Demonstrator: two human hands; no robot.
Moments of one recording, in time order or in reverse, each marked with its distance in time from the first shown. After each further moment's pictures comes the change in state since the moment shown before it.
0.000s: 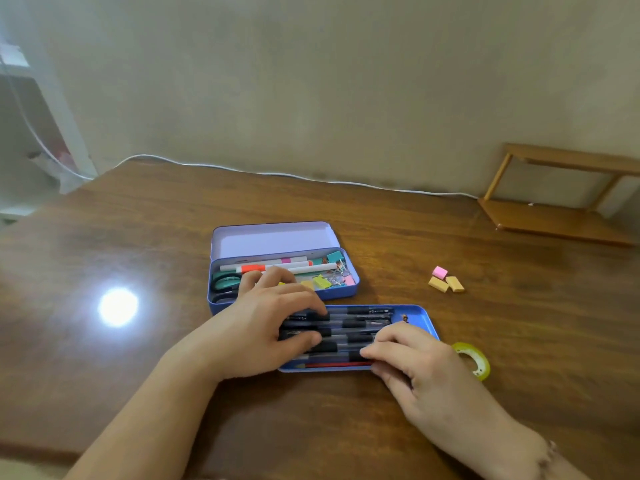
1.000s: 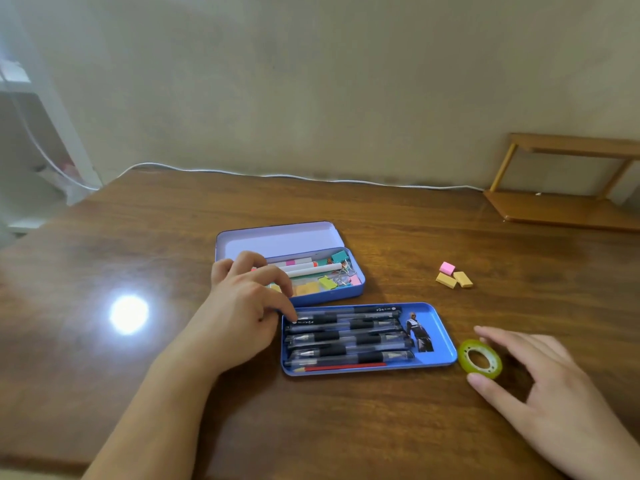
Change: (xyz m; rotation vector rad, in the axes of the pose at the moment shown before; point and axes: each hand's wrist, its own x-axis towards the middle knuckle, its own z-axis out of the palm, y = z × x) left_hand -0.002 -0.024 -0.003 0.138 0.275 -0.038; right_hand -0.051 0.035 -0.049 -0.095 -0.003 0.556
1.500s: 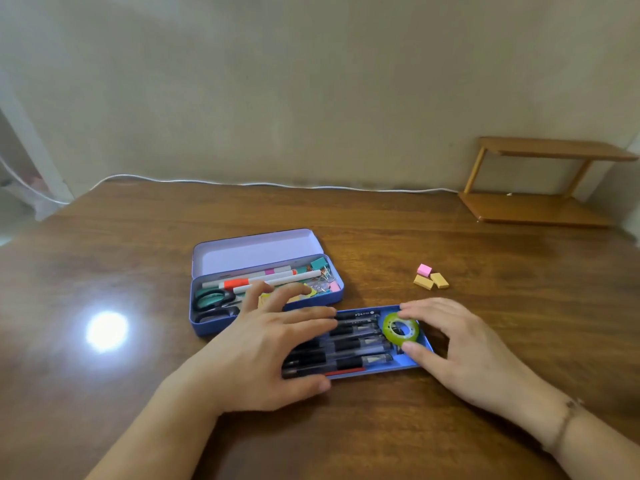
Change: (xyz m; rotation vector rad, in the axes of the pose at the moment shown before) left_hand 0.003 0.041 0.006 0.056 -0.314 0.231; right_hand 0.049 -0.014 0.016 -0.004 -0.011 -0.281
